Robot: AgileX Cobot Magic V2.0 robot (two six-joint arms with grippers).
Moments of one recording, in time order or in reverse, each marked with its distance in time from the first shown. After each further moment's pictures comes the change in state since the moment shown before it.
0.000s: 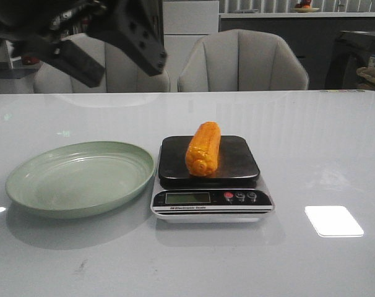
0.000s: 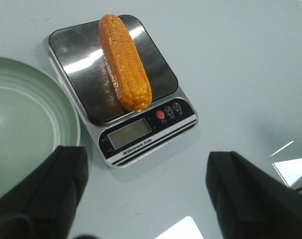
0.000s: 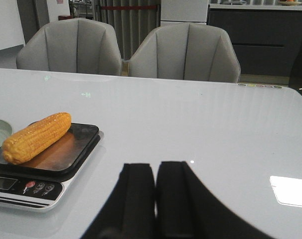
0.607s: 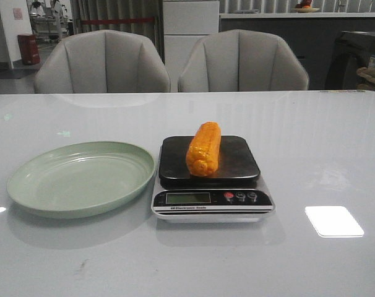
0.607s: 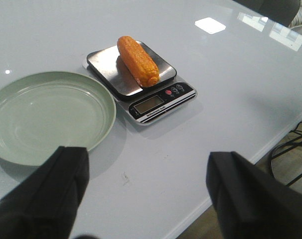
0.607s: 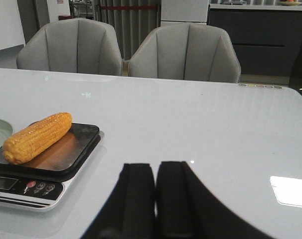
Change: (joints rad) left arm 0.000 -0.887 0.421 0.184 0.166 0.013; right arm 0.000 0.000 0.000 0.000 0.000 0.000
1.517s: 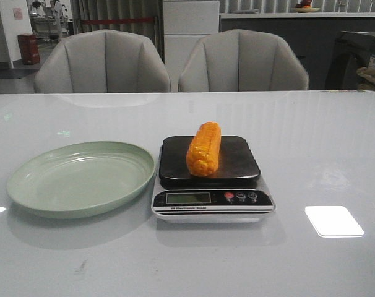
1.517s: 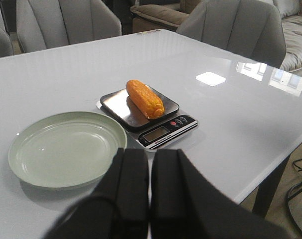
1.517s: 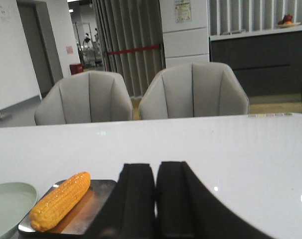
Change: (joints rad) left arm 0.000 -0.345 0.070 0.053 0.071 0.002; right arm -0.002 0.111 -0.151 0.071 -0.044 0.065
